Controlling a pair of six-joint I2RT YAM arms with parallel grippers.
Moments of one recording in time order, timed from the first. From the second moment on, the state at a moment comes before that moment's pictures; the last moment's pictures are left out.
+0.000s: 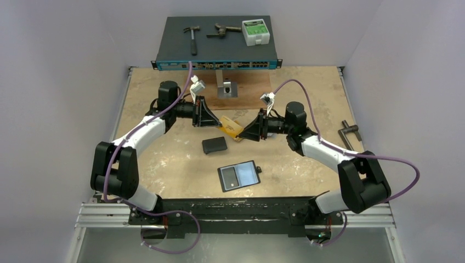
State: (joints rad) left arm -0.23 1.53 1.00 0.10 1.32 -0.19; right arm 0.42 1.42 0.71 0.53 -0.97 0.56
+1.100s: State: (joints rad) left arm -0.23 1.52 1.00 0.09 1.34 -0.21; right arm 0.40 1.42 0.66 0.69 -0.99 0.64
